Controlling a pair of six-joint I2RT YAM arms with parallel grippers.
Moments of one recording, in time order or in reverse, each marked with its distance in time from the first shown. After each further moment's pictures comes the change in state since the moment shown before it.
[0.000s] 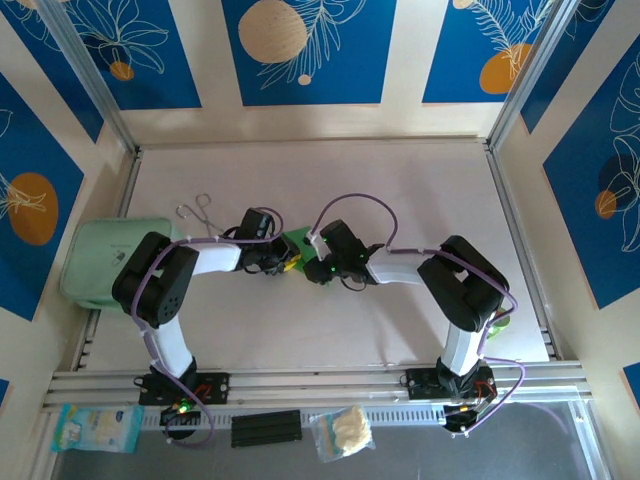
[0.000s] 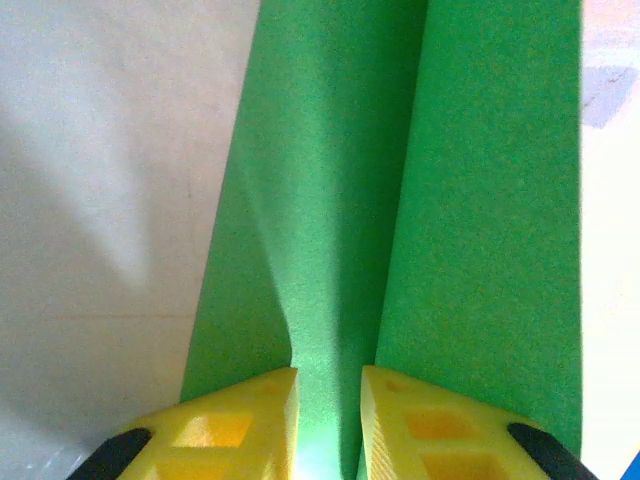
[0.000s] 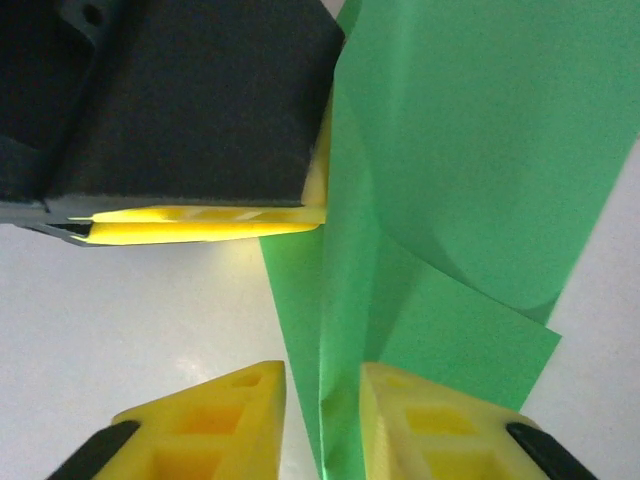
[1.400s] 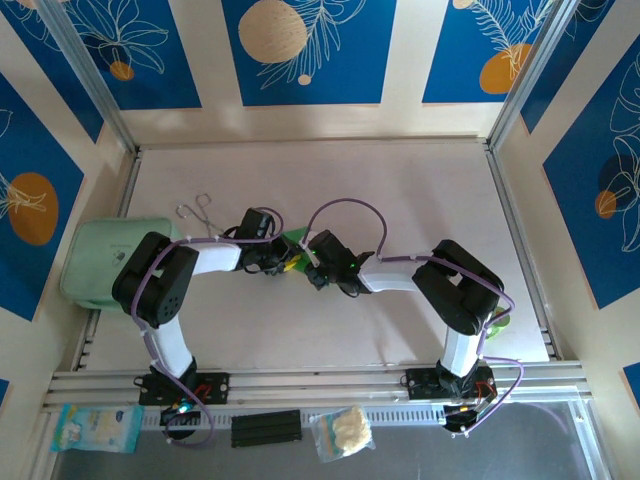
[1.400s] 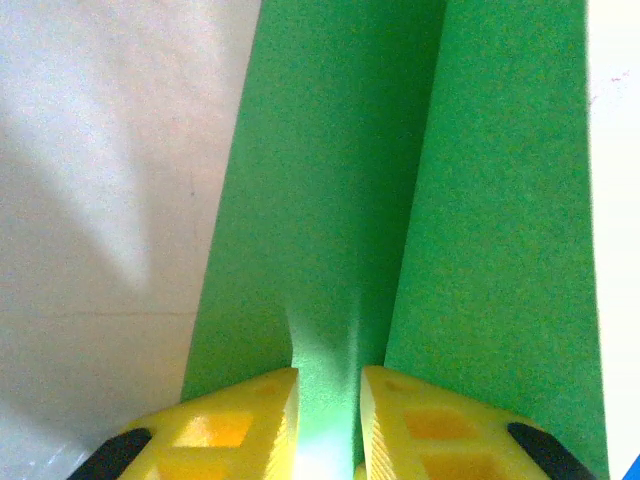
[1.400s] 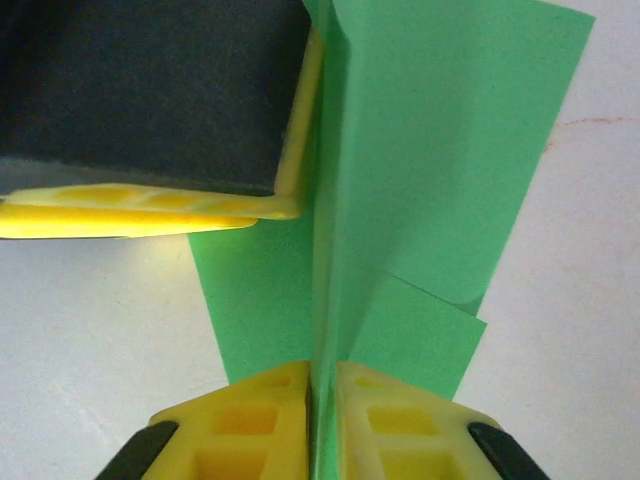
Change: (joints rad) left arm 0.000 0.000 0.003 -0.007 0.000 0.002; right arm 0.090 0.007 0.000 -0.007 0.272 -0.055
